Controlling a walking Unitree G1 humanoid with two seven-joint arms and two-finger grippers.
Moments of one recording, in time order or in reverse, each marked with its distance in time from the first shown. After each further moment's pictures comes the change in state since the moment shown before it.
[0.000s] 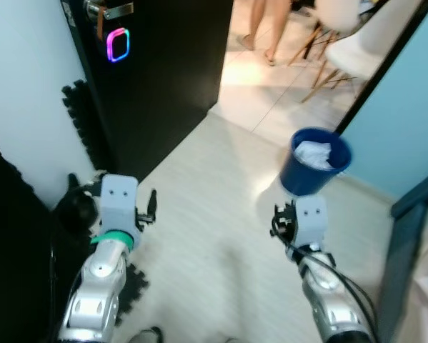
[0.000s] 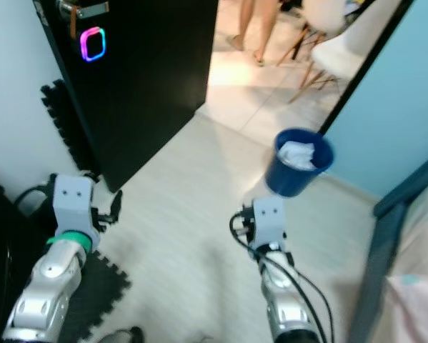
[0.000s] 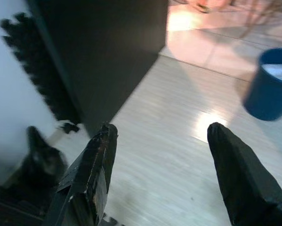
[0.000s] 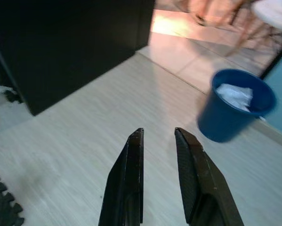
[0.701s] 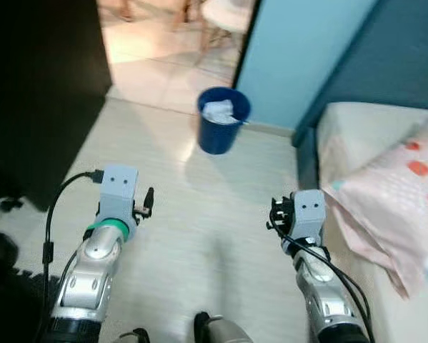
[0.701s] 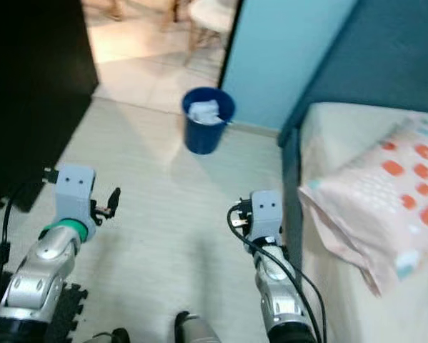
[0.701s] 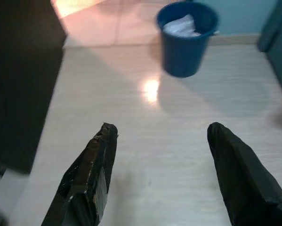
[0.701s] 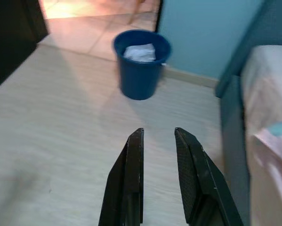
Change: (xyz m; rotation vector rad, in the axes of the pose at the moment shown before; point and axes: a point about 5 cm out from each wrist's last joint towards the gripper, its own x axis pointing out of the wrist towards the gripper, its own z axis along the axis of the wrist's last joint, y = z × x) left arm 0.019 0.008 0.011 0.052 0.061 -0.014; right arm 0.005 -0.001 0.013 0.021 -0.046 -0.018
